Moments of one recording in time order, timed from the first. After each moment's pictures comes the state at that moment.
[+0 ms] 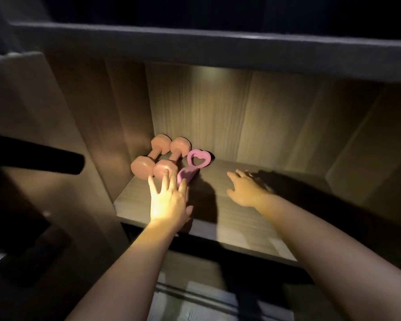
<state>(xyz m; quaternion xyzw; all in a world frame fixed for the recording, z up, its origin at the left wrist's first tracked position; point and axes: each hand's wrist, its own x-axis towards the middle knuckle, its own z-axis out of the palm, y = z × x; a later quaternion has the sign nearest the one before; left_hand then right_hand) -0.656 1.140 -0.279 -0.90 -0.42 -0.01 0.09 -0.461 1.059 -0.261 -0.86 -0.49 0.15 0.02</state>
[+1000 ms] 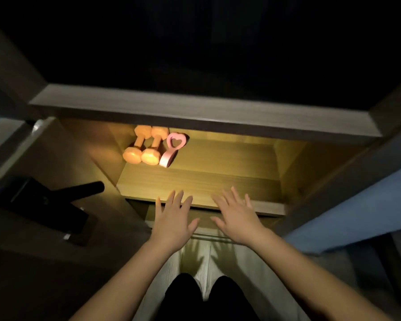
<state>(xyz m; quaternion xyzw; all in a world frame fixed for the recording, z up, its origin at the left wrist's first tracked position) -0.708 0.985 -0.132 -0.94 -0.32 0.10 -0.11 -0.560 0.868 -0.125 -0.83 -0.52 0.21 0.00</state>
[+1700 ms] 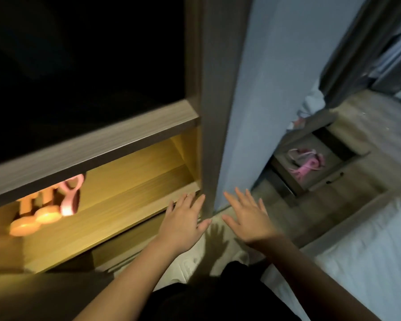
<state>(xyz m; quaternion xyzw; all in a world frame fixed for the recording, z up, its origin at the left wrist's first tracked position) -0.573 0.824 -0.060 -0.97 0.02 0.18 -0.15 -0.527 0.629 -0.075 -0.95 -0.19 0.21 0.14</state>
